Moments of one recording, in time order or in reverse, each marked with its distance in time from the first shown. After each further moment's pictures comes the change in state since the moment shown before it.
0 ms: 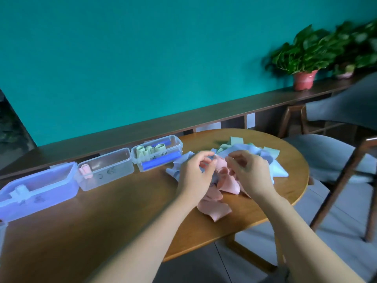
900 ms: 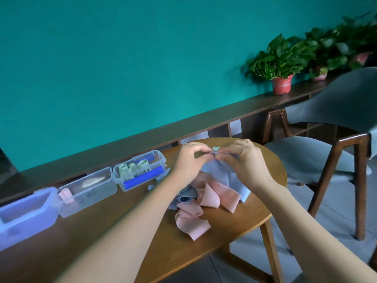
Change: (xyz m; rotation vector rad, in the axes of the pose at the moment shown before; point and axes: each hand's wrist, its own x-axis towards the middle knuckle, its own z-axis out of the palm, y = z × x) left_hand 0.069 0.048 0.030 0.024 -0.212 0.150; right_hand 0.045 0.015 -0.058 -0.160 0.068 -0.376
